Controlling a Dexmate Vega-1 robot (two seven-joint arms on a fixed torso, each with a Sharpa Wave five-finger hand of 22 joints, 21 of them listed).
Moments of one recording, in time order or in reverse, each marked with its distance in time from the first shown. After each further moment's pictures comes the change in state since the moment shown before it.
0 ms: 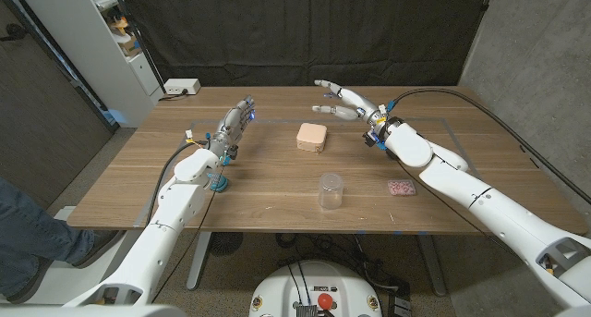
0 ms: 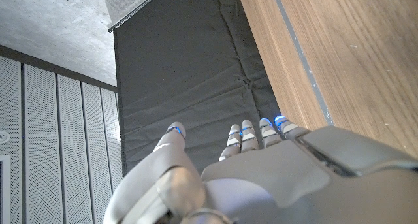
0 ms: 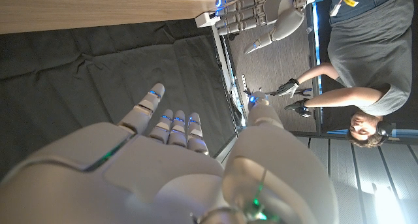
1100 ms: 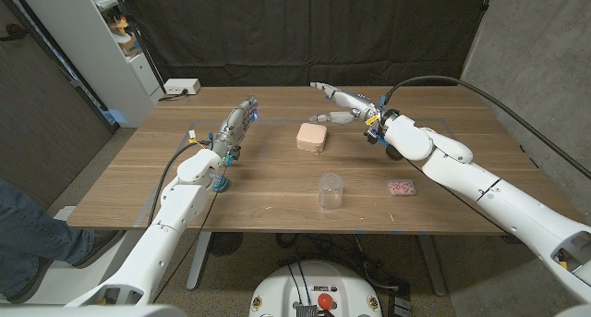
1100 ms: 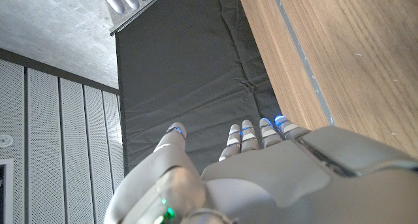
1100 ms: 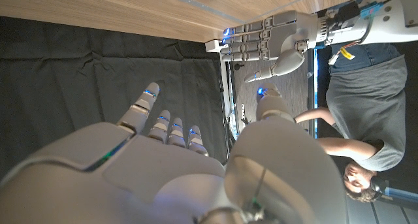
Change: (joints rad) left arm 0.003 0.001 0.016 -0.010 0.008 -0.005 0.009; left_hand -0.005 0.005 -0.004 -0.004 0.000 0.011 0.000 0.000 0.000 0.000 0.000 0.000 0.000 0.000 0.000 0.000 0.004 -0.004 0.004 0.000 0.000; right arm 0.032 -0.074 -0.035 -0.150 -0.143 -0.189 0.105; right_hand 0.056 -0.056 -0.012 0.004 0.049 -0.119 -0.001 -0.003 0.004 -0.101 0.000 -0.006 0.000 -0.032 0.047 0.000 0.003 -0.018 0.075 0.000 0.000
